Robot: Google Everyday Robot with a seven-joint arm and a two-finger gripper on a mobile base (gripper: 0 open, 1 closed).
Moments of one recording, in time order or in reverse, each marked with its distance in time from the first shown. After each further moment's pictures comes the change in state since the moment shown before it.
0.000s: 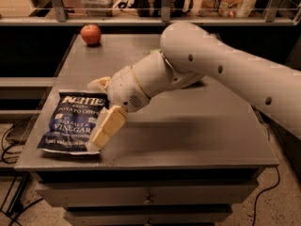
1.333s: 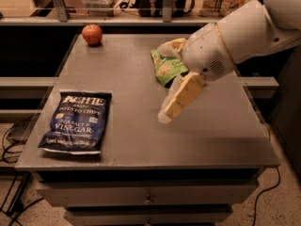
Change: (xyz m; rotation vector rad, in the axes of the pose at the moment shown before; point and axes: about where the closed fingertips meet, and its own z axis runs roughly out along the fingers) arm 0.015 0.010 -0.177 0.267 0.196 0.009
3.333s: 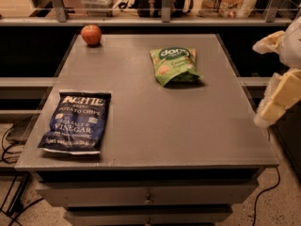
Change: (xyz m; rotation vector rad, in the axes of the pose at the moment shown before) arm 0.110 0.017 -0.157 0.202 0.503 0.169
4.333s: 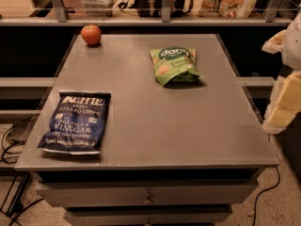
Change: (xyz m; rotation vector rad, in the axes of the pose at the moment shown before) arm 0.011 0.013 -0.017 0.044 0.207 0.015
